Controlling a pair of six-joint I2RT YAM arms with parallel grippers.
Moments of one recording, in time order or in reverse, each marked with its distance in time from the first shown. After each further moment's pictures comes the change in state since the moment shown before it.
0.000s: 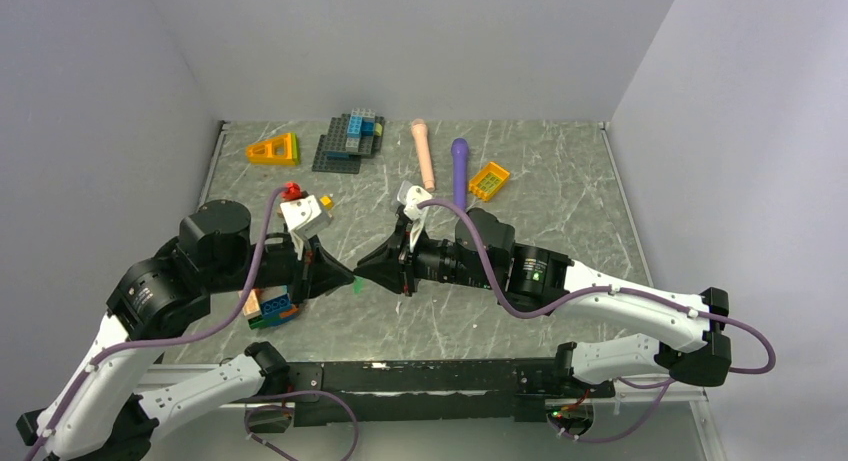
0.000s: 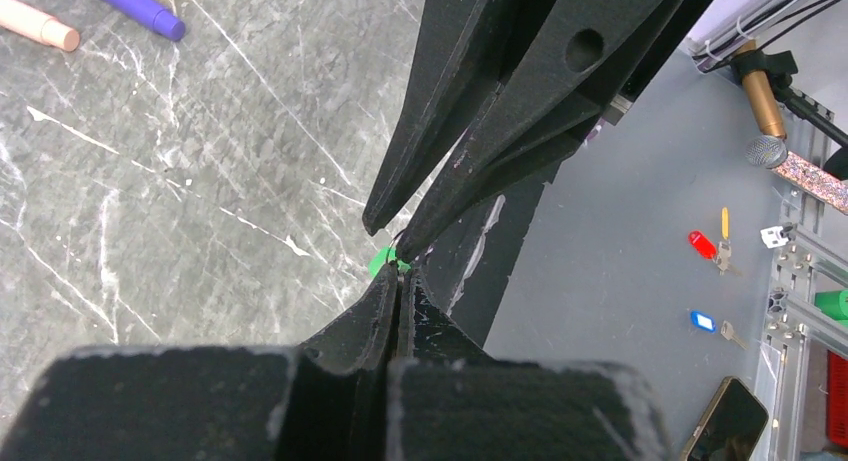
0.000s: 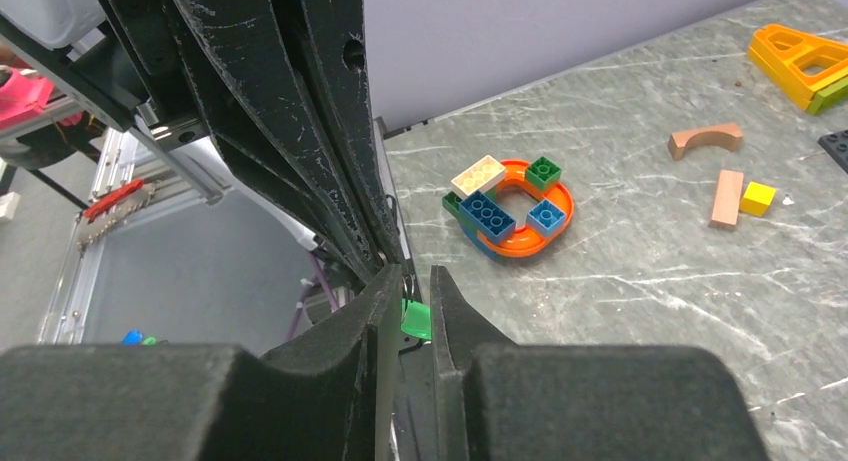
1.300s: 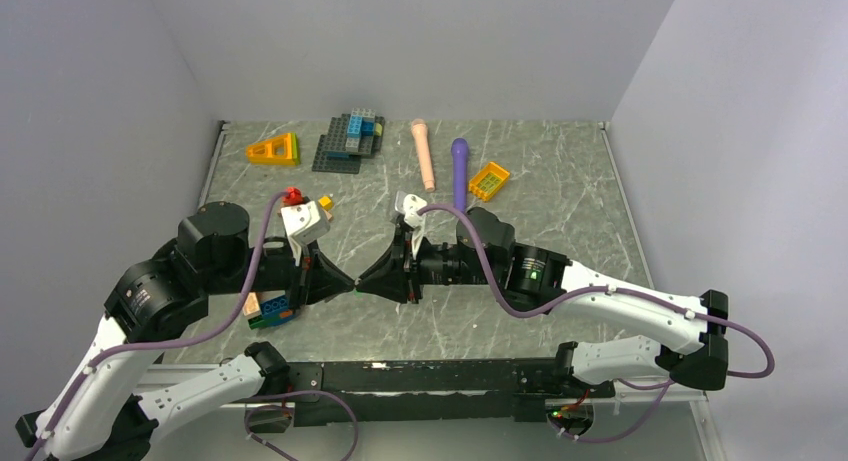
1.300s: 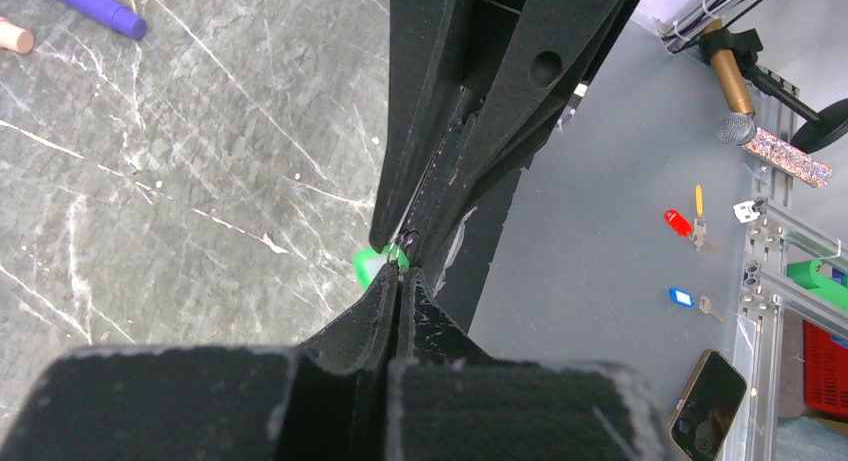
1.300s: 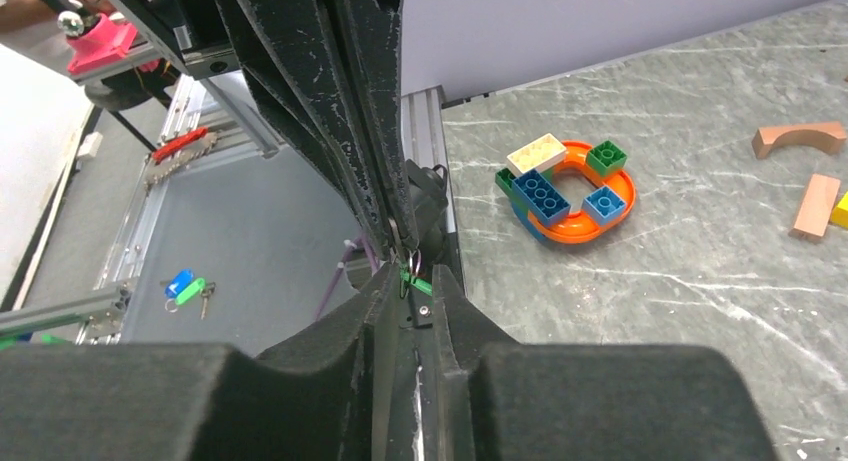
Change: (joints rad) left arm 0.002 -0.010 0.000 -0.016 0.066 0.008; right arm -0.043 -0.014 -0.060 0.037 -0.204 0.004
